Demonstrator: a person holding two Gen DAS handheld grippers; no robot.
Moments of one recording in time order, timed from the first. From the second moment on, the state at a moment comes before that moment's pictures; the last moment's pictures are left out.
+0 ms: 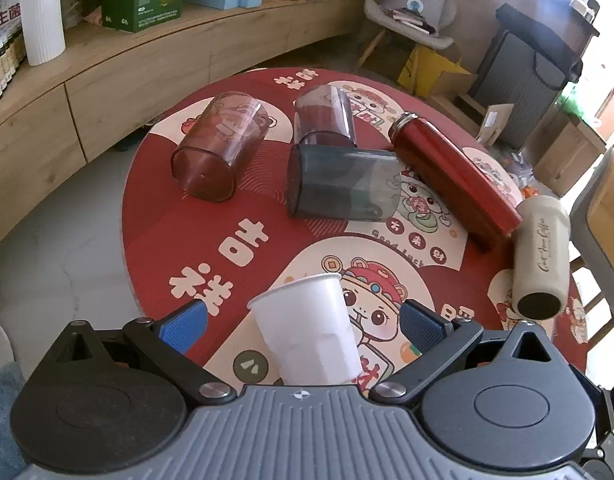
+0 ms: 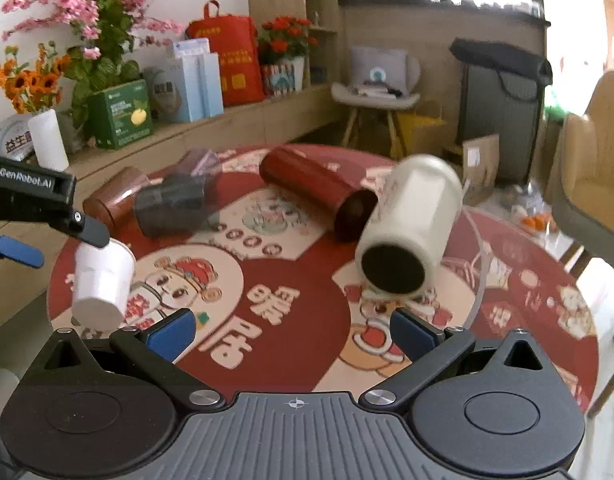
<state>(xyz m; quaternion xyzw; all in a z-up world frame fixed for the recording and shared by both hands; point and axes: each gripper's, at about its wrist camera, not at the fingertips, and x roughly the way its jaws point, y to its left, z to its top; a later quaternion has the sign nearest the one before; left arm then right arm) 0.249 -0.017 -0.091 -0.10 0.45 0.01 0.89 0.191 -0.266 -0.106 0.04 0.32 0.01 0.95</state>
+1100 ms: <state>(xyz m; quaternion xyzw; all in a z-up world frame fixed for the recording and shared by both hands) 0.262 -0.037 -0.098 -0.06 0.44 0.02 0.90 0.195 -0.266 -0.111 0.04 0.33 0.03 0.94</state>
